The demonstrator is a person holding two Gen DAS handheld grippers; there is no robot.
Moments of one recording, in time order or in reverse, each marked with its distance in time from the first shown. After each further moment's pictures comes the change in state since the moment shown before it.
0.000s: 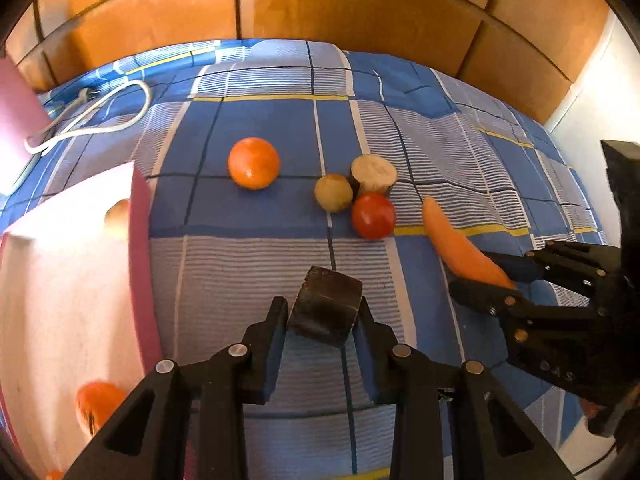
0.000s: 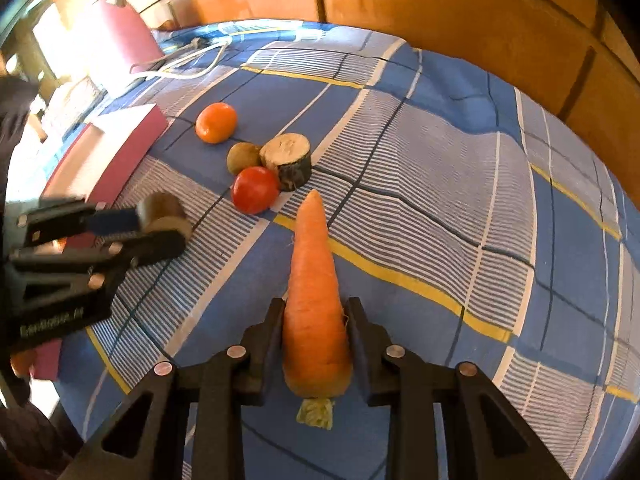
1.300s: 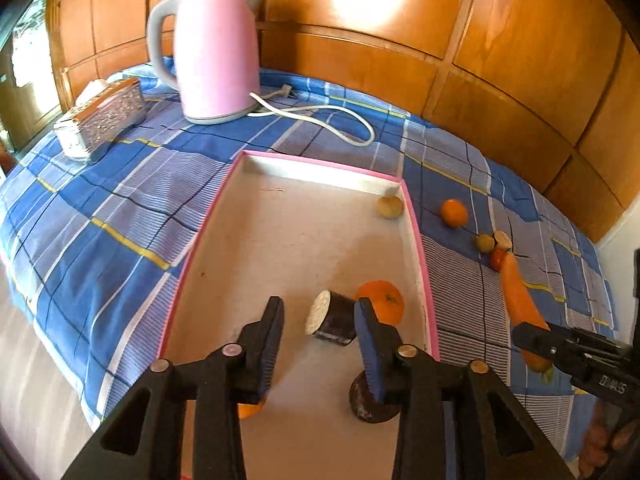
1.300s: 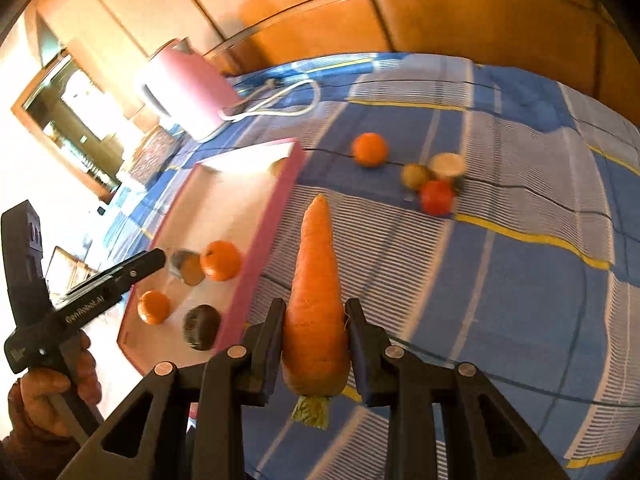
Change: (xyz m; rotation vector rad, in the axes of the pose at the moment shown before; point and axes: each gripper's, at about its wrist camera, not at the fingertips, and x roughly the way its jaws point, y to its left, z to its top) left arm -0.127 0.127 -0.101 -0.378 -0.233 0.201; right arm -0.047 0.104 -0.008 0.105 -0.107 0.279
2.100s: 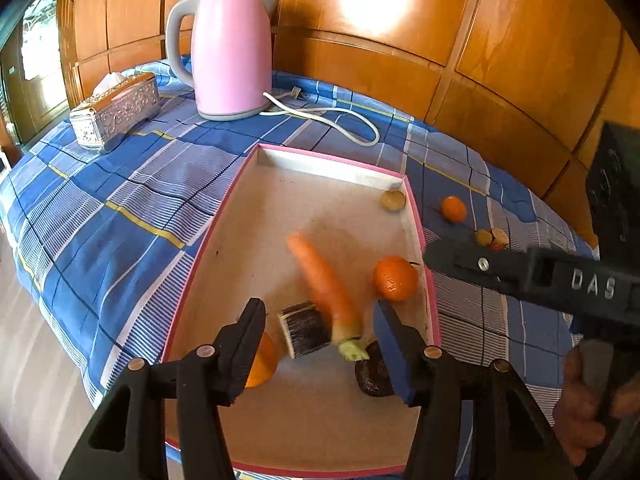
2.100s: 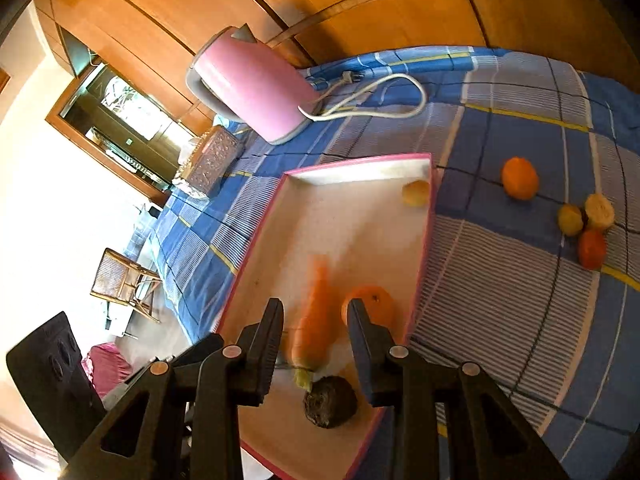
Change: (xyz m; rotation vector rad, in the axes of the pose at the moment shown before) left arm -0.013 0.004 -0.017 -0.021 -0.016 0.002; right arm 0.044 0.064 0.037 0.030 0.019 0.193
